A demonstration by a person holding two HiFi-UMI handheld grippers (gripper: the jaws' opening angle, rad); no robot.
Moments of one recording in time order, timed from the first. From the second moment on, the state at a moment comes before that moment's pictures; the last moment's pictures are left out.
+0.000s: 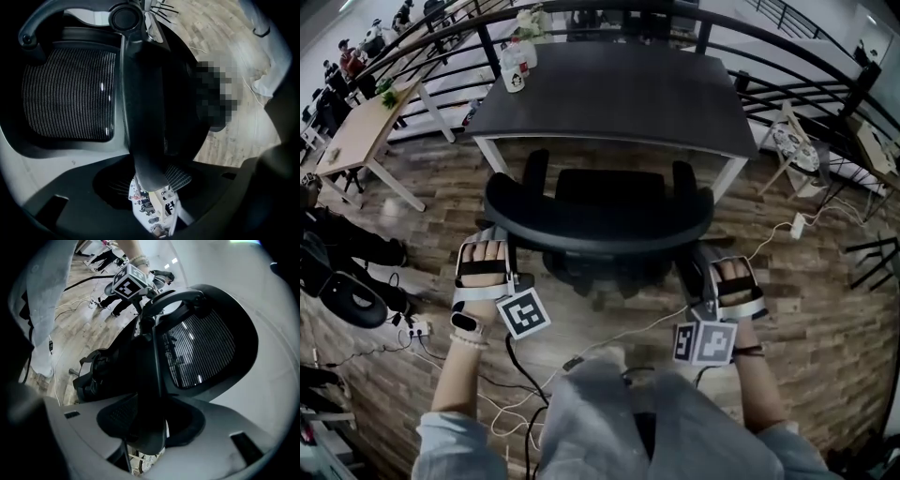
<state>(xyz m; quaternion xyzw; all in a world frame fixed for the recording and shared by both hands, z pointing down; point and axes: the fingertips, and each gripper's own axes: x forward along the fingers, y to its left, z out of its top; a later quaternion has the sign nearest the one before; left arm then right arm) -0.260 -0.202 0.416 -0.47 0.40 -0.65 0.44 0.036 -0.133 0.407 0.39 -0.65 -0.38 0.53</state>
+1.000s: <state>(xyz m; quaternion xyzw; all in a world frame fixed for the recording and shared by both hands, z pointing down) -0.251 -0.066 0.414 -0.46 0.46 -0.66 0.38 0.049 -0.054 0.405 0.36 -0.67 -0.42 0.49</state>
